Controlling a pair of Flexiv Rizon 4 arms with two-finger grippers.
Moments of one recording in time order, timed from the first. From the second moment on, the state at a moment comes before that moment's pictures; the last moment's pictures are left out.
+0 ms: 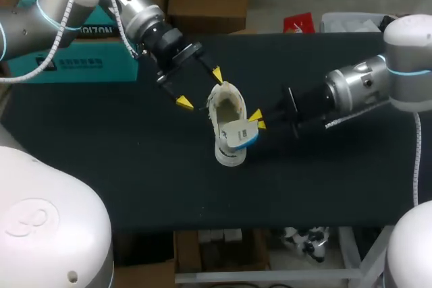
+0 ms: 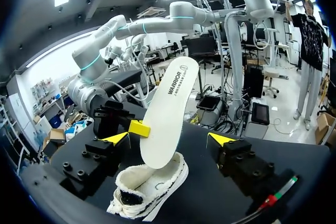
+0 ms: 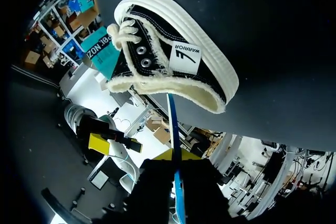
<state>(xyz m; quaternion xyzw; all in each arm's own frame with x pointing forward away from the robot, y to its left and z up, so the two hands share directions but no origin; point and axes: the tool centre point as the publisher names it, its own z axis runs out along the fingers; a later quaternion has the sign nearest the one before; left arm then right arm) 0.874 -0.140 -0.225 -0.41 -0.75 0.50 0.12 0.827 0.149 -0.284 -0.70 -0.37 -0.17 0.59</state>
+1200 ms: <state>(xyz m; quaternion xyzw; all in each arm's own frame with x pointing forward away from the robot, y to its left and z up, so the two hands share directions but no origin) 0.861 -0.170 -0.273 -0.42 -0.76 0.50 -0.05 0.825 0.171 -0.299 -0.69 -0.27 -0.25 0.63</state>
